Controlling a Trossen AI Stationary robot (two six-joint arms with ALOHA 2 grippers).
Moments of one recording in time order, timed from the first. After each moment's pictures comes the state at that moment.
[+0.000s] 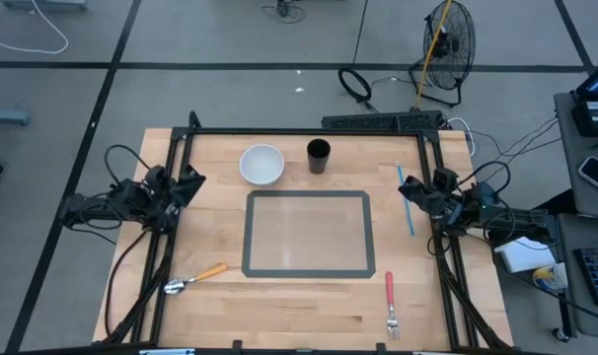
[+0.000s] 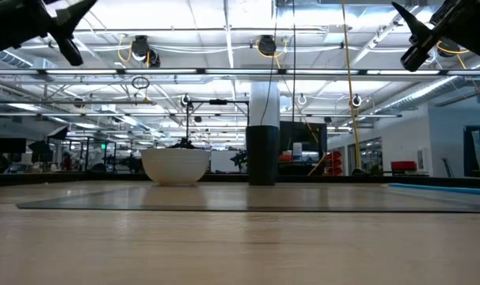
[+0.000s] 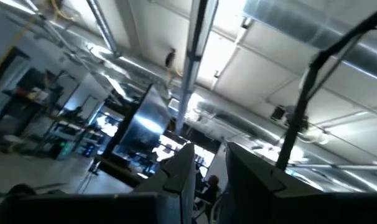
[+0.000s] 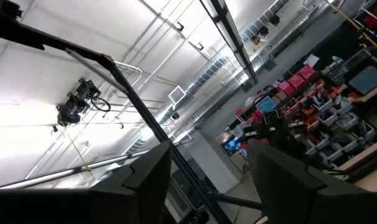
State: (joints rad) left arm -0.04 0.01 0.02 0.59 -0.17 -0.43; right arm -0.12 0.02 0.01 0.57 -0.15 0.87
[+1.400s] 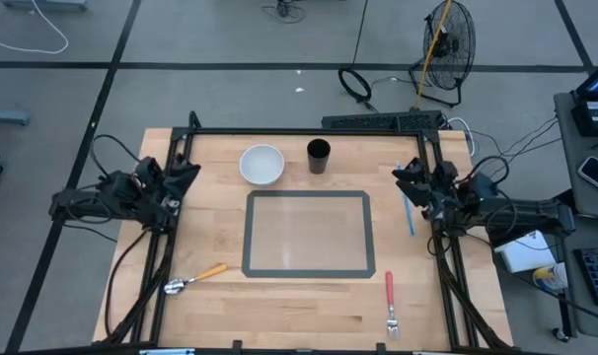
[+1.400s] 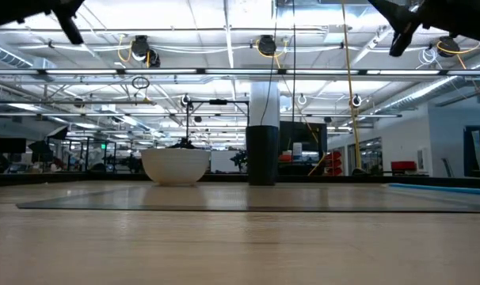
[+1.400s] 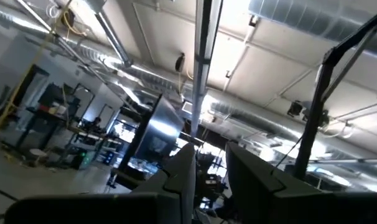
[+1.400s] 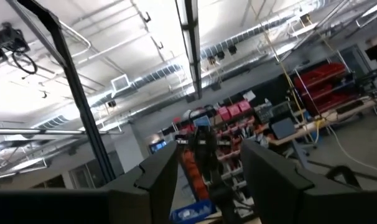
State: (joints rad) left arm -0.04 0.17 0.22 0.54 -0.21 -0.31; right arm -0.12 0.32 0.20 0.58 -0.01 0.46
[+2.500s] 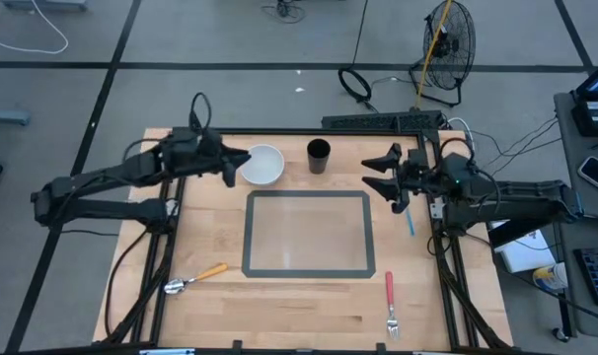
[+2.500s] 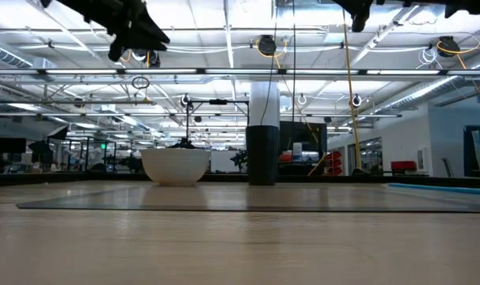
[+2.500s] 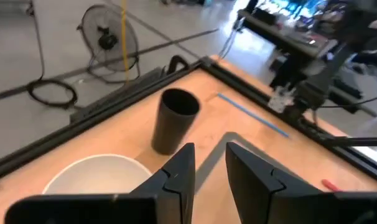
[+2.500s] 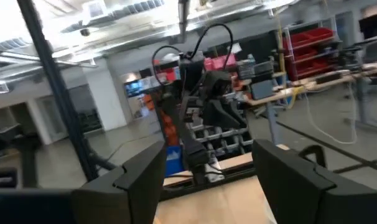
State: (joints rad) left arm 0.37 0.87 0.80 -0.26 -0.05 -0.38; right arm -0.13 0.75 0.59 0.38 -0.02 0.30
